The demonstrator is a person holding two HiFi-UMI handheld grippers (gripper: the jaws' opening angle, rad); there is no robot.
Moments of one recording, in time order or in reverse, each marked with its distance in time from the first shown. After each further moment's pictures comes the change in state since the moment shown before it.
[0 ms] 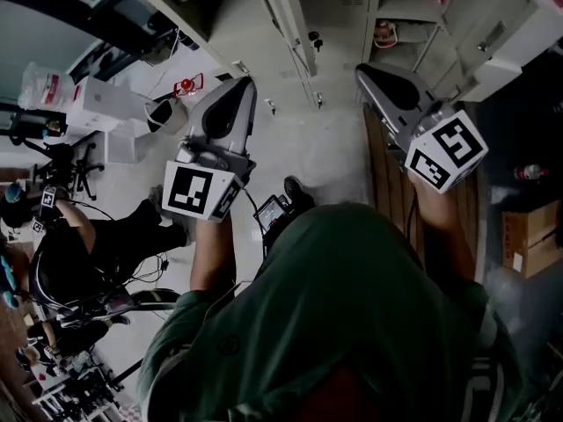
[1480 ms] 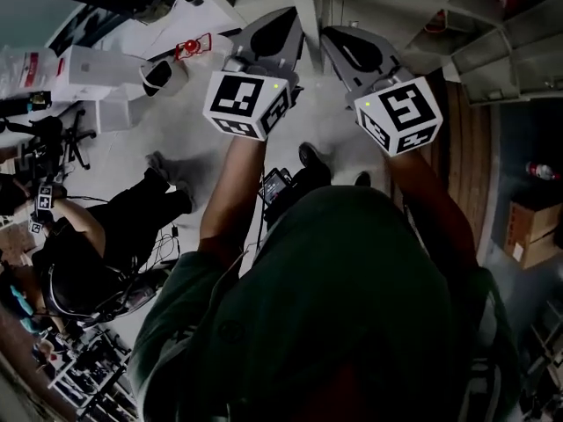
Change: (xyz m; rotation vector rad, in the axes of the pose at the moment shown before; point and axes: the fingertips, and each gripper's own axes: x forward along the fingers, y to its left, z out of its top) left arm 0.099 0.158 -0.133 -0.169 0.095 0.004; right arm 0.236 -0.006 -0.094 -0.043 0.133 -0.093
